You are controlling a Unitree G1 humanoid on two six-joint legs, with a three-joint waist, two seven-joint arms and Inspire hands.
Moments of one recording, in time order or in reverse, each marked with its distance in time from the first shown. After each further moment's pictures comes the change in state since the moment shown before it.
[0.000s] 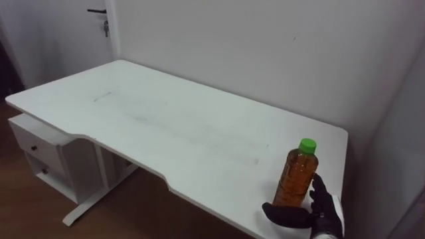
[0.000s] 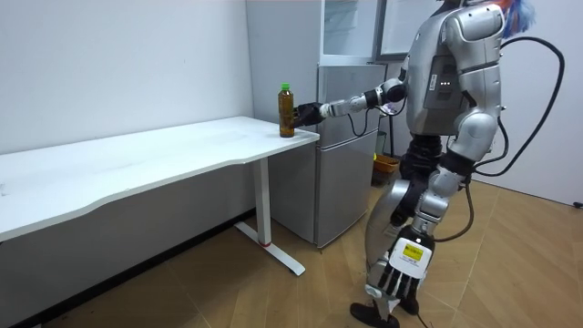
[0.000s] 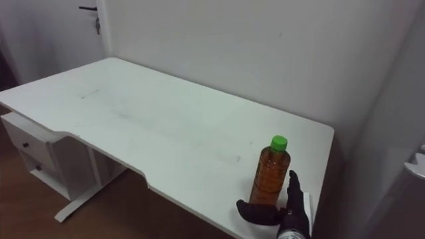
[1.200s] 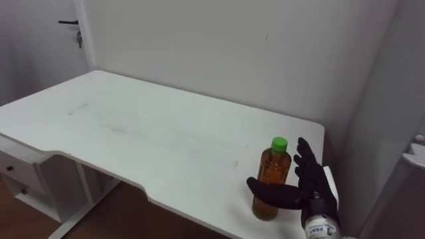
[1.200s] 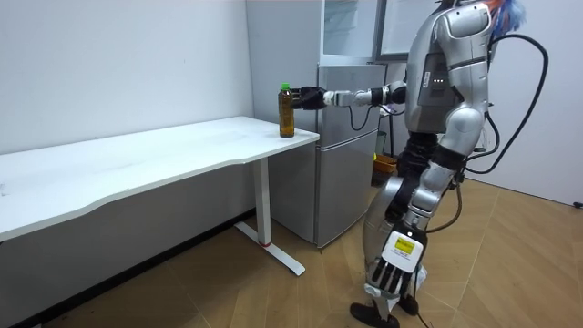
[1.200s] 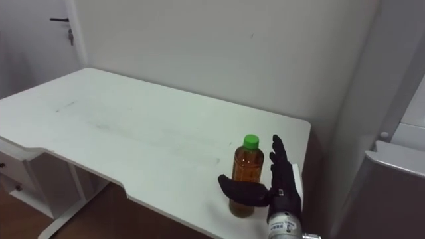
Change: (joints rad) left arm 0.001 -0.023 0.001 0.060 0.022 -0.039 0.002; right arm 0.087 0.000 -0.007 -0.260 -0.052 -0.065 0.032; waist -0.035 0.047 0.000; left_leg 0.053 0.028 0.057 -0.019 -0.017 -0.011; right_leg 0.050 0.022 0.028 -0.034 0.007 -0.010
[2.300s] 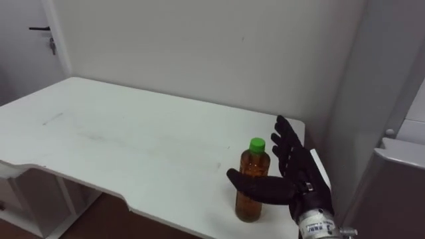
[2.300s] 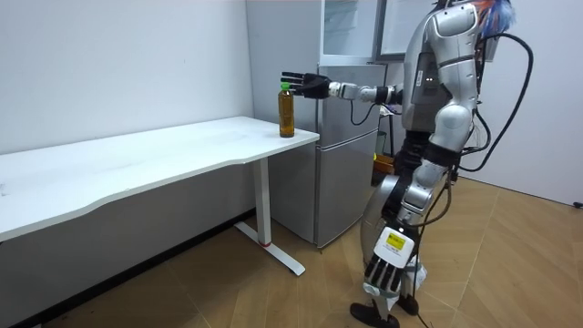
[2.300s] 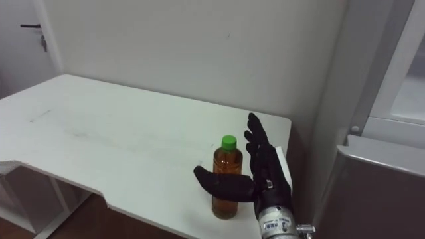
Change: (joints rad) left arm 0.006 0.001 0.022 0.036 0.043 -0.050 -0.006; right arm 0.071 0.000 -0.002 -0.239 -0.037 -0.024 0.197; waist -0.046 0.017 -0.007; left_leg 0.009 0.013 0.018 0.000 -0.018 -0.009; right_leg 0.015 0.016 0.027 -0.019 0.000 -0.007
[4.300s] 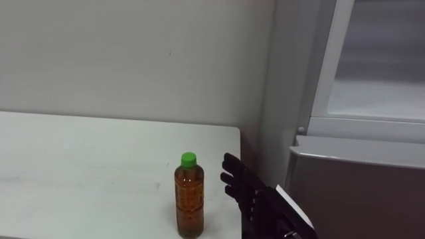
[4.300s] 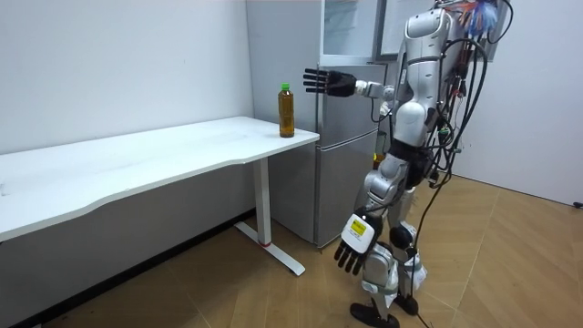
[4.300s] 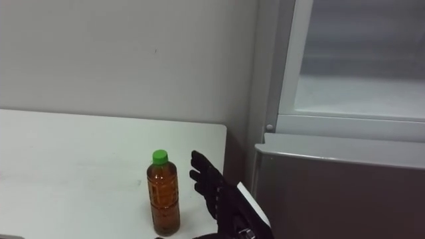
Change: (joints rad) left arm -0.045 0.039 0.003 0.122 -0.069 -0.050 -0.004; right arm 0.285 -0.004 -0.014 -0.305 0.001 0.040 0.513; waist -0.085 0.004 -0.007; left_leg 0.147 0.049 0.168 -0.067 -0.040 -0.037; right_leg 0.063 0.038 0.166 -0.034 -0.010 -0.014
